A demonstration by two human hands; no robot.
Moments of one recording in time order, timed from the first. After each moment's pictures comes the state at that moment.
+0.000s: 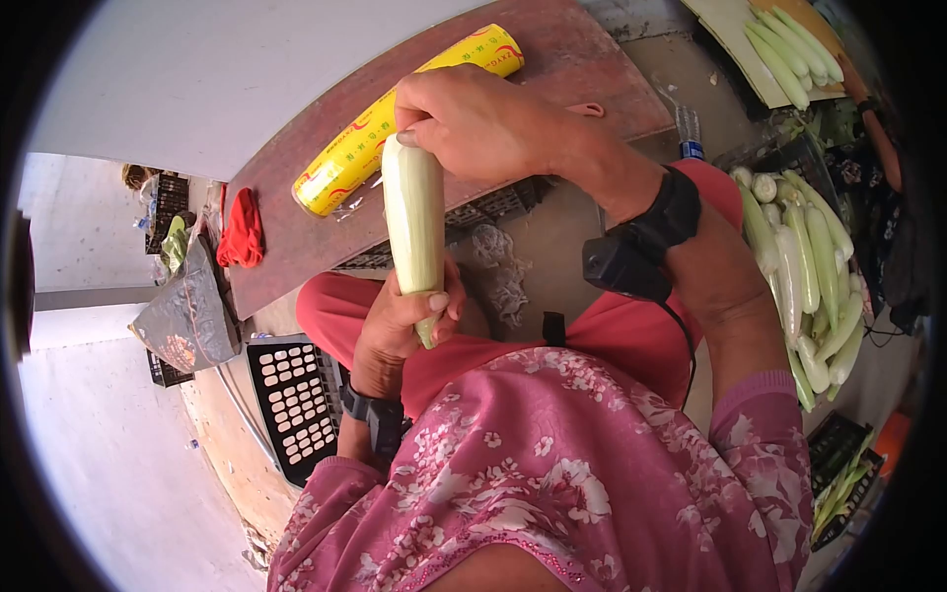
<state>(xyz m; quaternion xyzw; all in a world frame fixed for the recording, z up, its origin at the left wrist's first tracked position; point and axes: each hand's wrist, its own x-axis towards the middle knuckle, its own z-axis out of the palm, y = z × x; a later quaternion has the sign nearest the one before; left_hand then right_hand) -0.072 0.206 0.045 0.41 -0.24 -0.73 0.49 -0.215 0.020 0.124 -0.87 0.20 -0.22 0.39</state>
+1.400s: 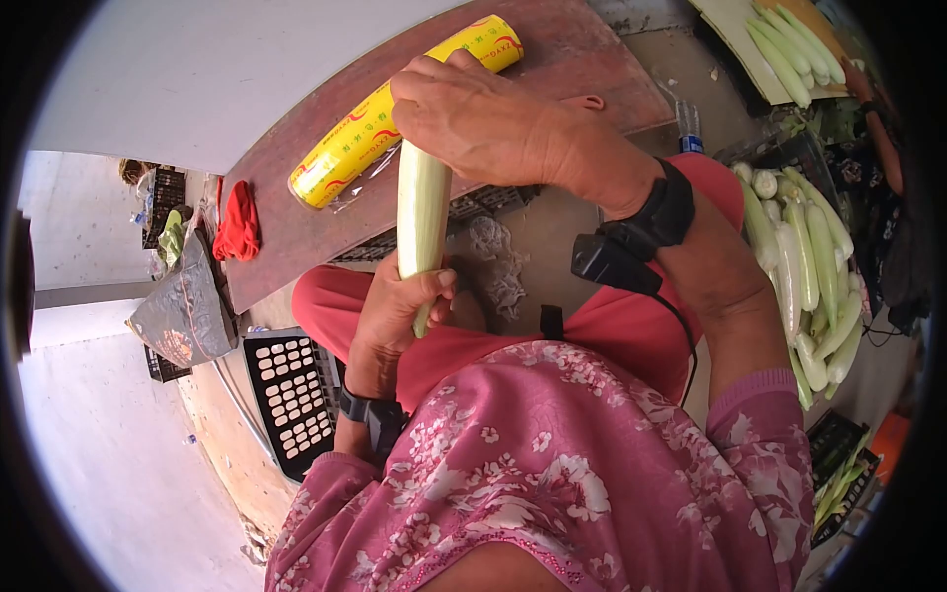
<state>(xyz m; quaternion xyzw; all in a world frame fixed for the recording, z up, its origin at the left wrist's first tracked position) -0.078 0.201 0.051 0.56 -0.24 -0.64 0.47 -0.212 0.016 0.098 -0.96 0.07 -0.27 -0.04</state>
